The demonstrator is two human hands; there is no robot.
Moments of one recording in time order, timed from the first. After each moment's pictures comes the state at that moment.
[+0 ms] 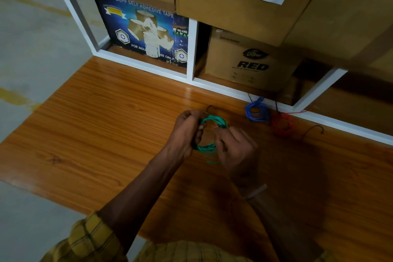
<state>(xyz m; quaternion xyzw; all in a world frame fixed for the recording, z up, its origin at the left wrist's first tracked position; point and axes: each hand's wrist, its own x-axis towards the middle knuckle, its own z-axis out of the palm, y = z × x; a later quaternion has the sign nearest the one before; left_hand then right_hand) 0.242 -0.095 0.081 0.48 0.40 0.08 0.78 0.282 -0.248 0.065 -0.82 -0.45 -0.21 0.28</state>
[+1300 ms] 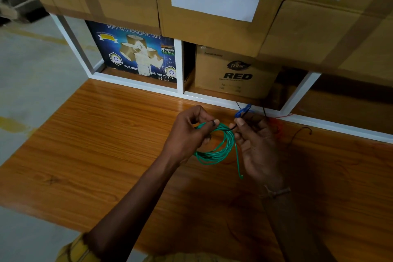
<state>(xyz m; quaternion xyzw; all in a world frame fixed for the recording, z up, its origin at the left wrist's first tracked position) 0.226 -0.120 0.131 0.69 0.16 0.18 0.68 0.308 -0.274 0.123 -0.45 -0.09 0.23 0.86</state>
